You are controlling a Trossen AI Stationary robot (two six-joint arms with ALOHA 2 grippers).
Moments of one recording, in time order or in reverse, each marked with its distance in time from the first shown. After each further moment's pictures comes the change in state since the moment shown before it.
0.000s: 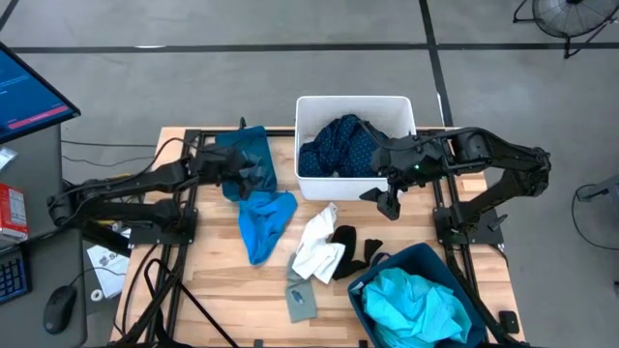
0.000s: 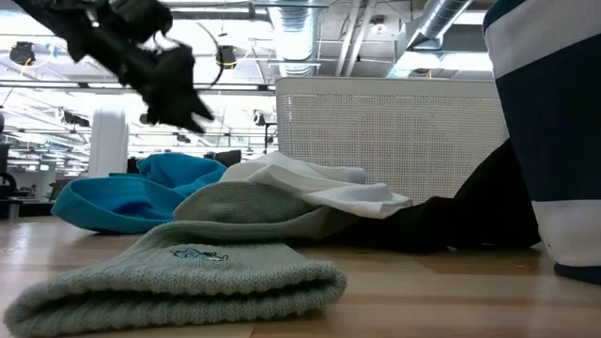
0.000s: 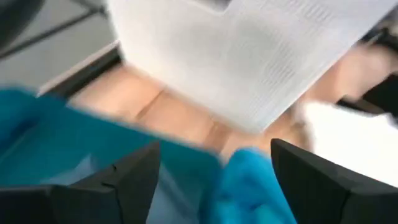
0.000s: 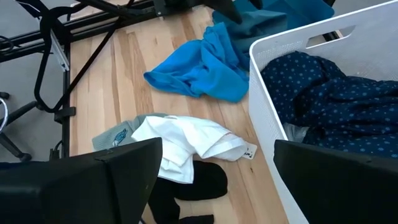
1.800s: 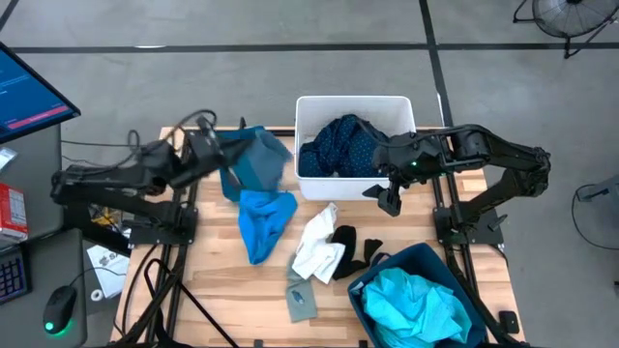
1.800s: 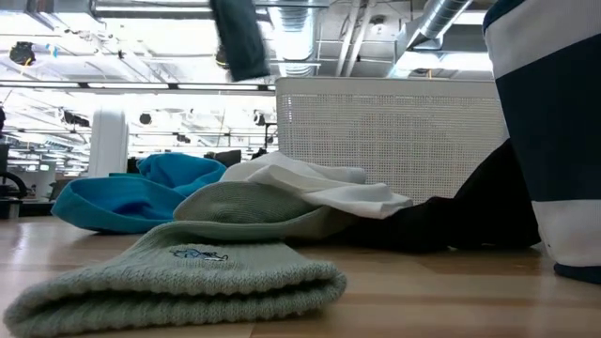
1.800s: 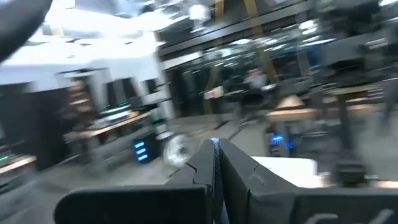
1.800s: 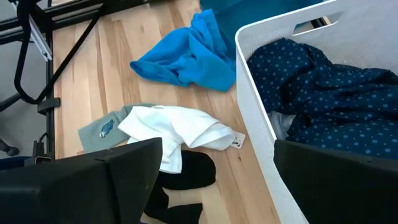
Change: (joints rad) left arm -0.441 -0.067 0.359 0.363 -0.526 0.486; right arm -0.033 0.000 0.000 -0.050 0.000 -0.019
